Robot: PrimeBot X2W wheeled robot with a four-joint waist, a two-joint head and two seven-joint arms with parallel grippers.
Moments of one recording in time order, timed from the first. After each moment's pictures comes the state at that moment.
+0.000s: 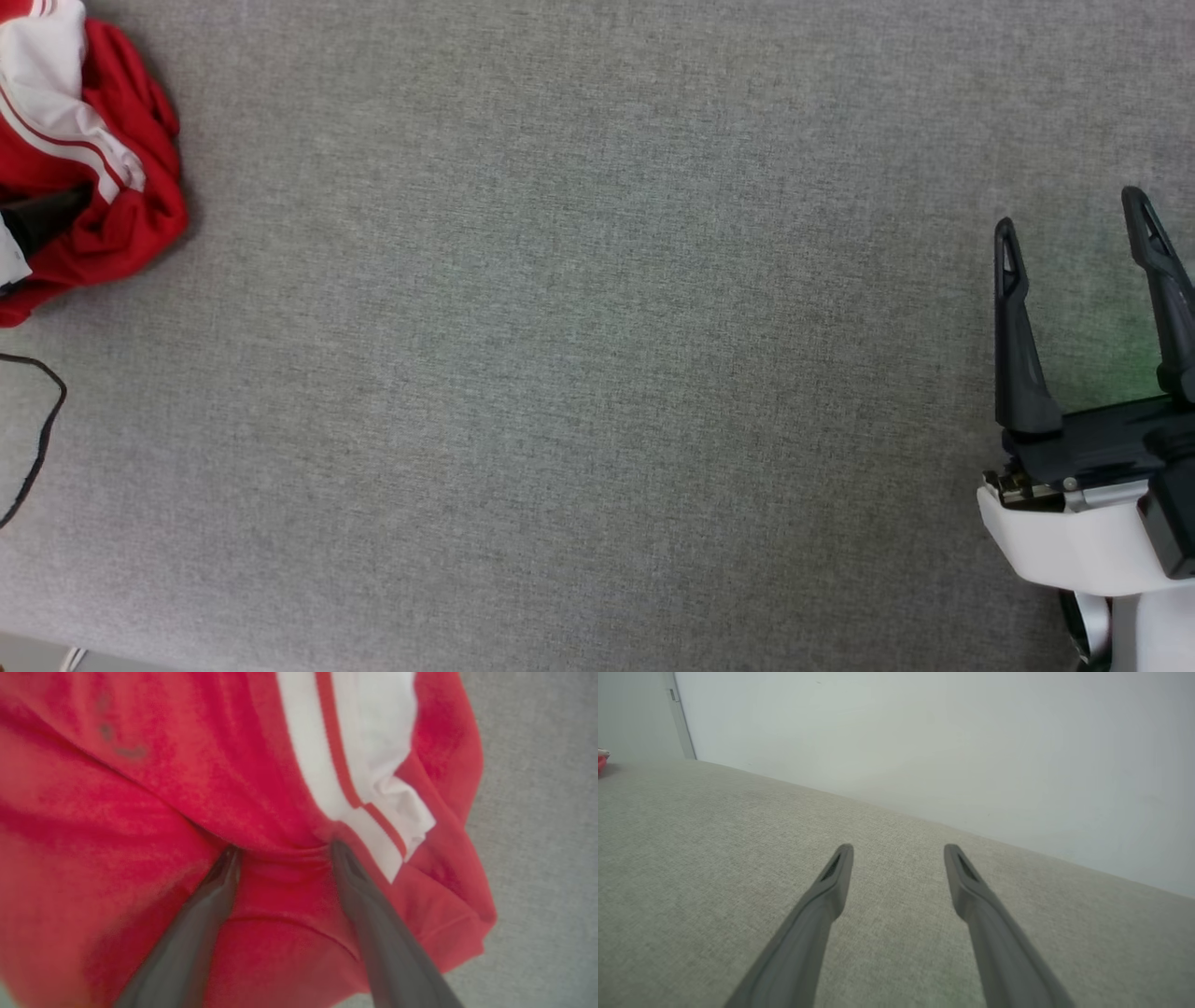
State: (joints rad) left arm -0.91 0.82 -0.42 0.59 -1.08 -0.13 0.75; right arm -0.16 -0.05 -0.01 -0.32 -0.25 0.13 -0.26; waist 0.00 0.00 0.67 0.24
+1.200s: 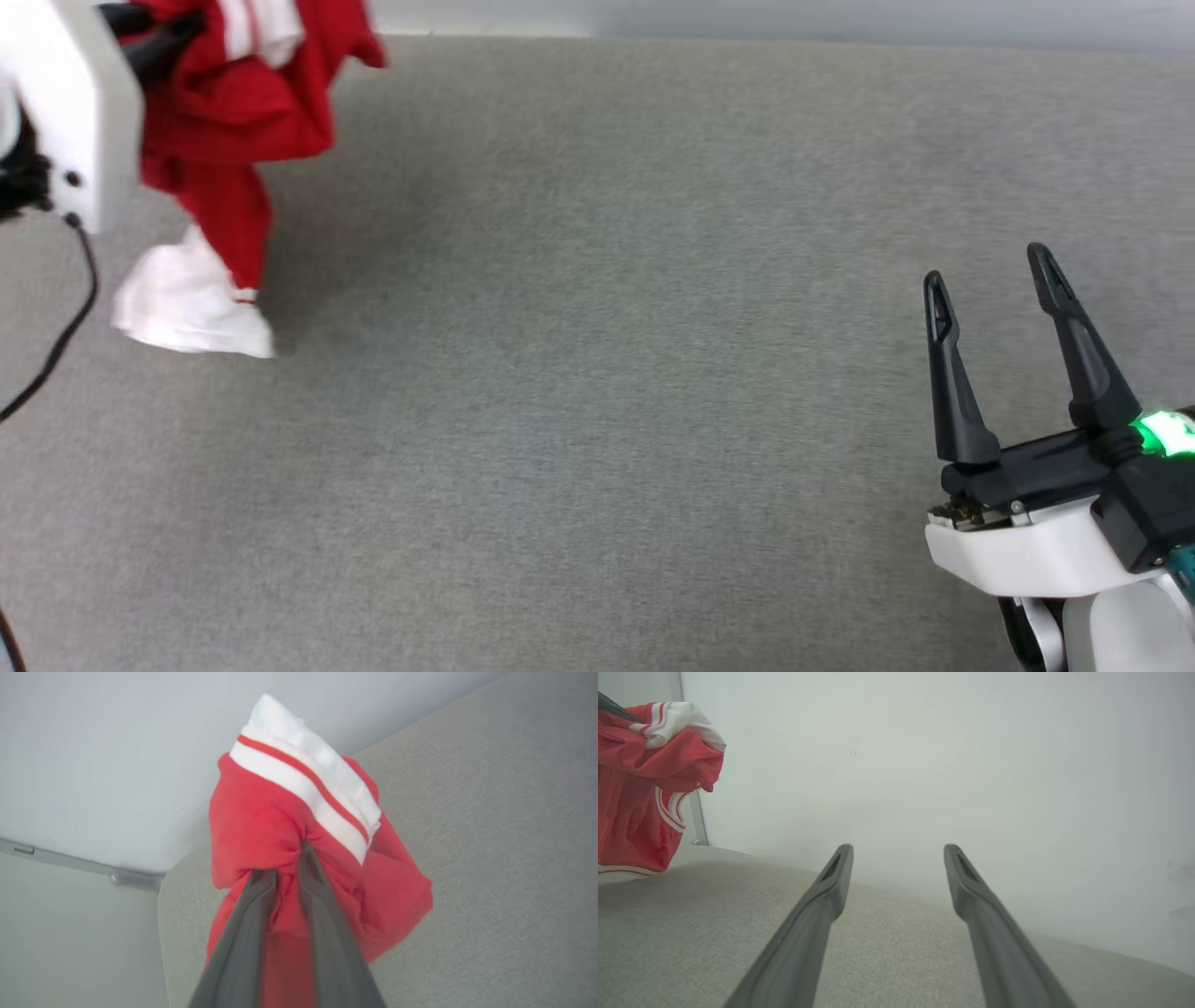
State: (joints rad) left arm -1.16 0.94 -0.77 0.14 -0.95 -0.13 0.60; right arm -0.13 -0.05 0.05 -0.20 -0.08 0.13 -0.26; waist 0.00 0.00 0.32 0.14
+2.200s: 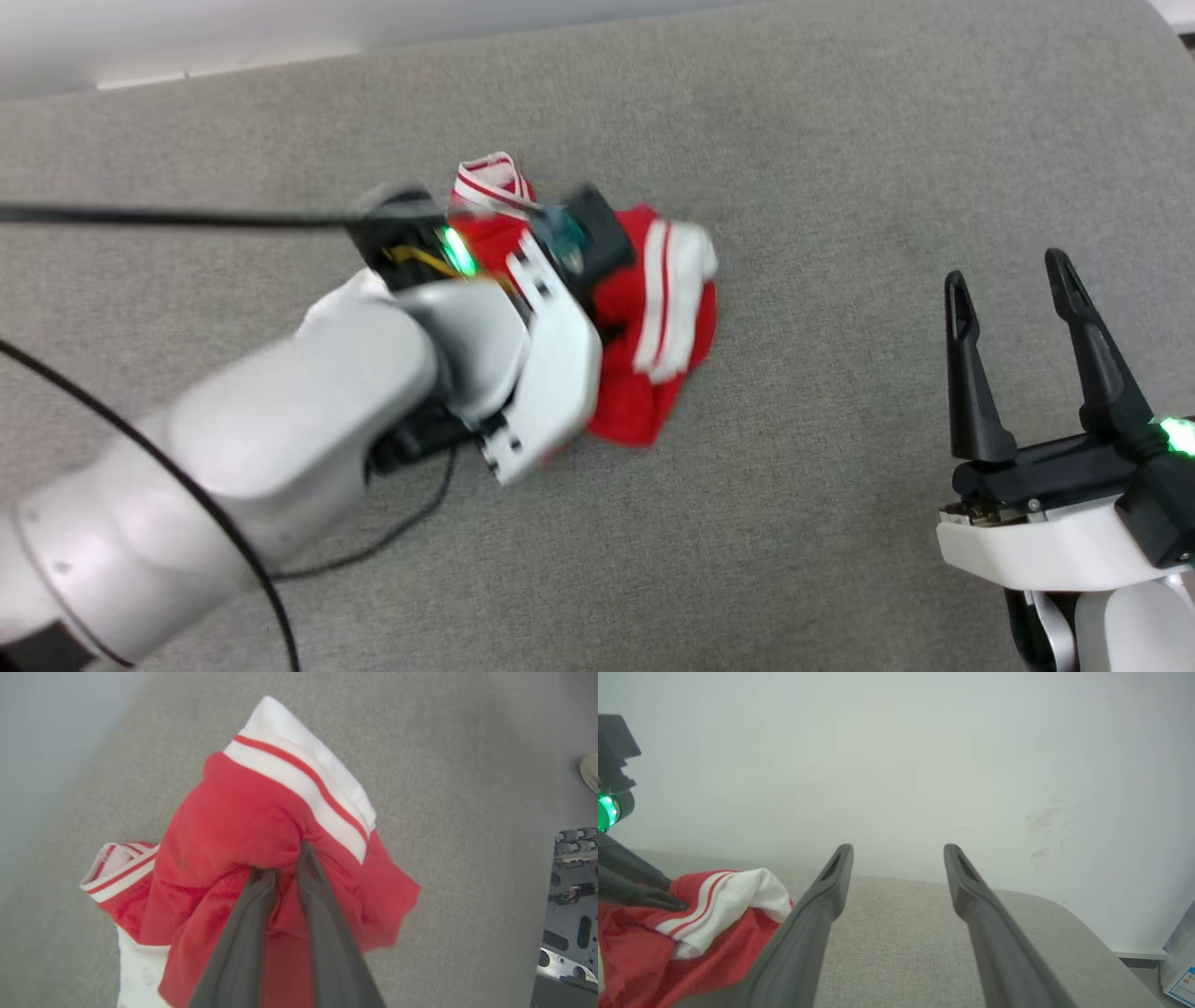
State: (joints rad) left arm -1.12 0.60 -1.18 0.07 -0.90 -0.13 0.52; right arm -0.12 -0.05 0.02 -0.19 -0.01 0.13 -0.26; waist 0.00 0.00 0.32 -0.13
